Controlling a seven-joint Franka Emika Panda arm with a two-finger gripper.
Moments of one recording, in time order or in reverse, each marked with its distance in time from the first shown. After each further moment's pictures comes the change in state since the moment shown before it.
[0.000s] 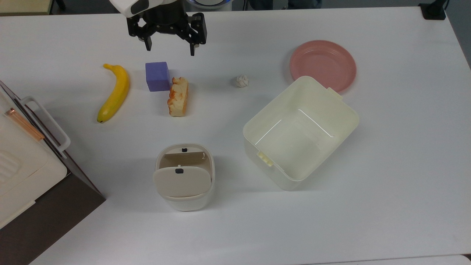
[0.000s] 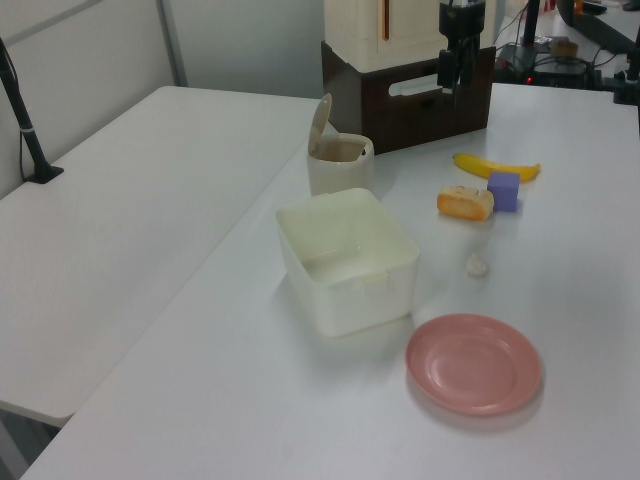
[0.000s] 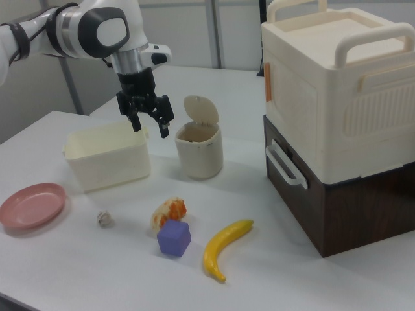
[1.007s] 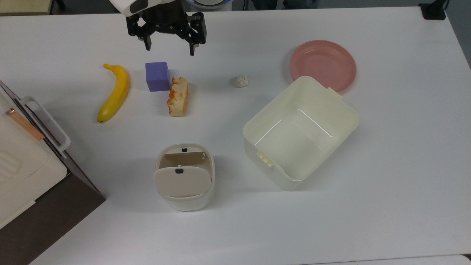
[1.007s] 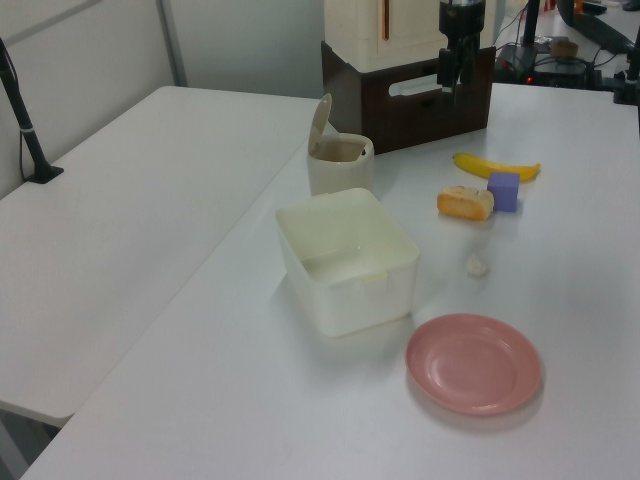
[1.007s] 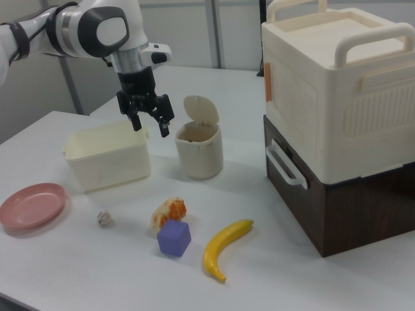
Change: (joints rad) arm -0.001 0.000 0.000 0.003 0.000 0.000 0.003
